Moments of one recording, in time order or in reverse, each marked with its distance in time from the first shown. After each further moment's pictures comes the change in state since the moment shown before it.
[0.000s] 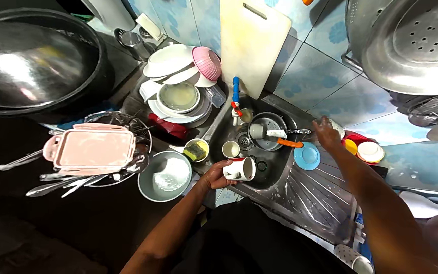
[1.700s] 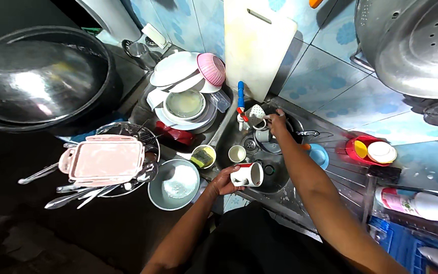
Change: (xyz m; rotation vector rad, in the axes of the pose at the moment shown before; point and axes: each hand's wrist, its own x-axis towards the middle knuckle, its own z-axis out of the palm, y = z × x) left_hand 0.000 0.000 0.000 -0.016 0.007 0.006; right_hand 0.103 -0.233 0.006 1.902 0.076 0.673
